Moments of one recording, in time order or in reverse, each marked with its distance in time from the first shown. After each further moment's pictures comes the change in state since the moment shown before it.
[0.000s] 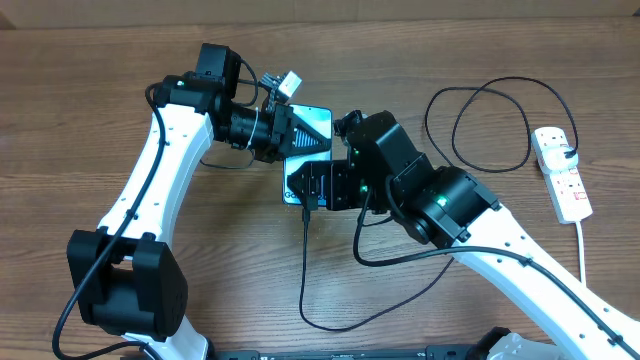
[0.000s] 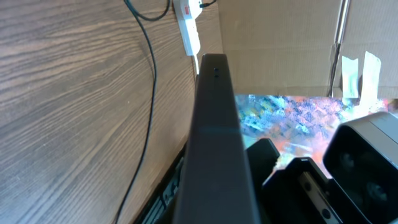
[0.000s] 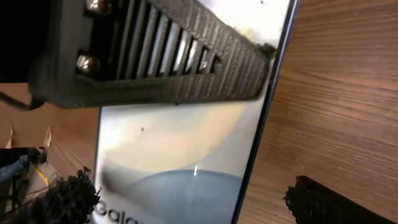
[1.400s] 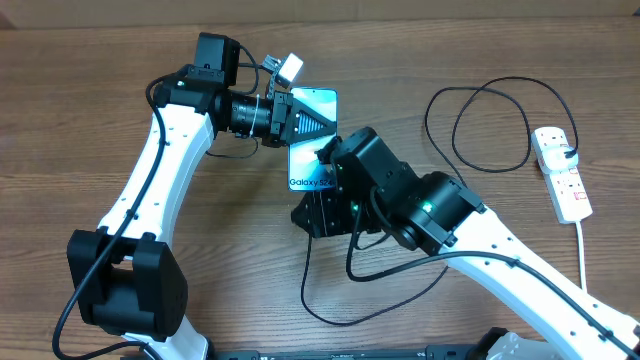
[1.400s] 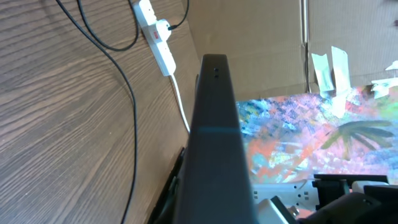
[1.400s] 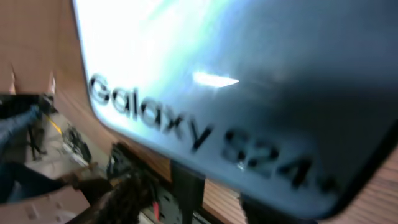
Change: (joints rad) left arm 0.000 0.000 -0.002 0.181 0.102 -0.047; right arm 0.063 0.034 0.013 -0.129 -0.119 -0.006
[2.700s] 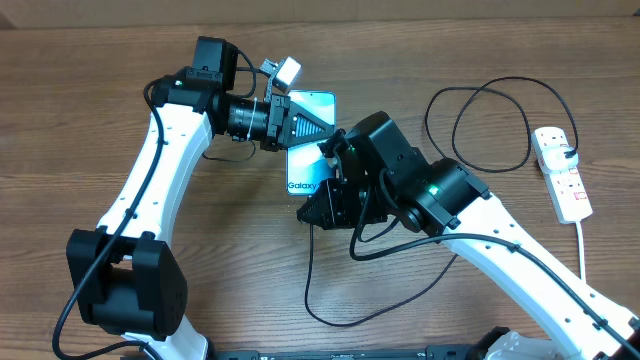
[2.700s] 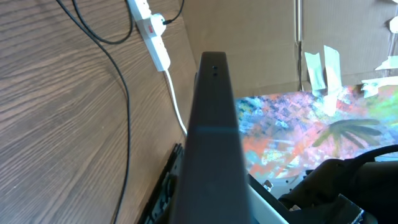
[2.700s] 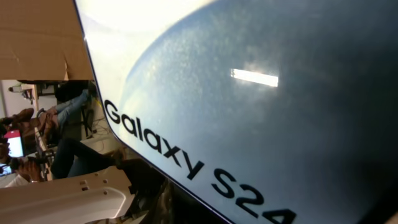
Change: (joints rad) left arm 0.003 0.000 0.000 -0.080 0.022 0.054; right arm -0.093 0.026 0.000 0.019 -0.228 -0.004
